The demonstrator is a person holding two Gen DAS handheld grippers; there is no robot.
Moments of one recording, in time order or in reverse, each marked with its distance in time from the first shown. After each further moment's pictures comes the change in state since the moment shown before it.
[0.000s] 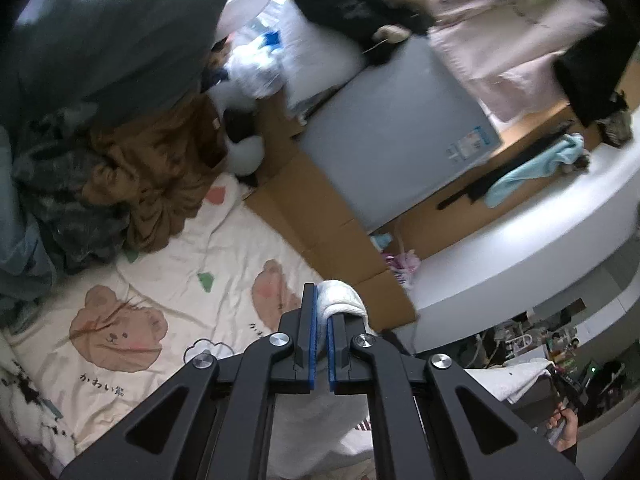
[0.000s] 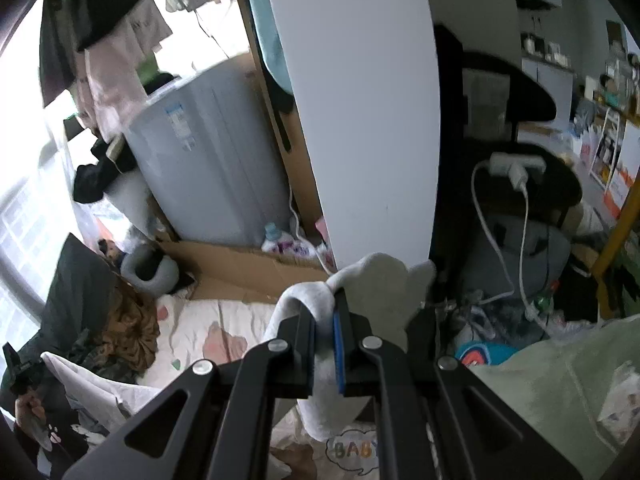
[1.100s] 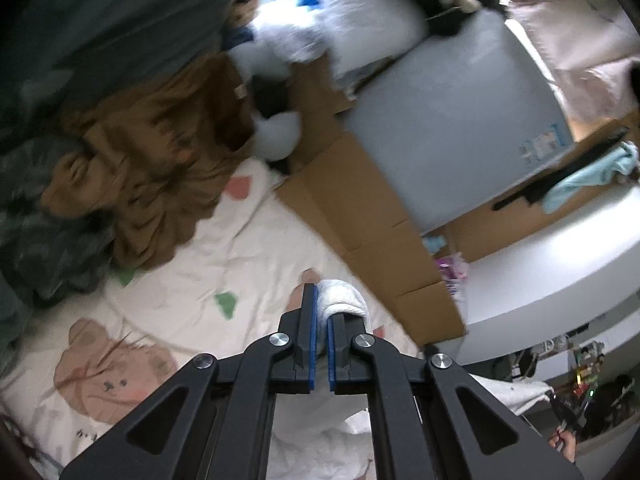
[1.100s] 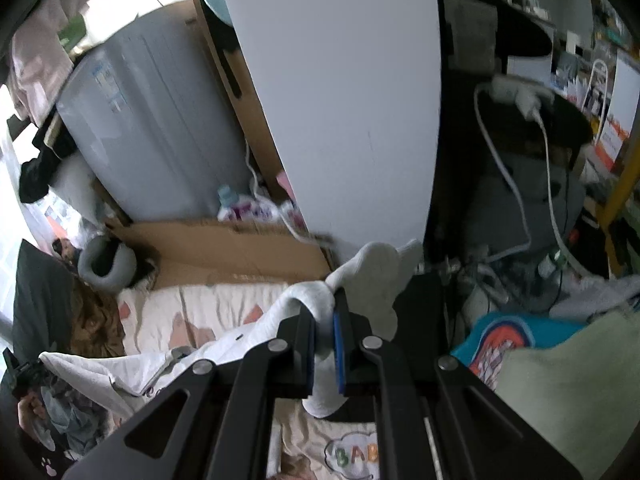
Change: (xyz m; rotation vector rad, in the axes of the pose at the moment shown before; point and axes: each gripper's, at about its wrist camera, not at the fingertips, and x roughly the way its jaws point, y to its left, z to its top) left arm 0.141 0.087 0.041 -0.041 0.073 0.093; right arm 0.154 -0.028 -0.039 0.103 0.138 -0.088
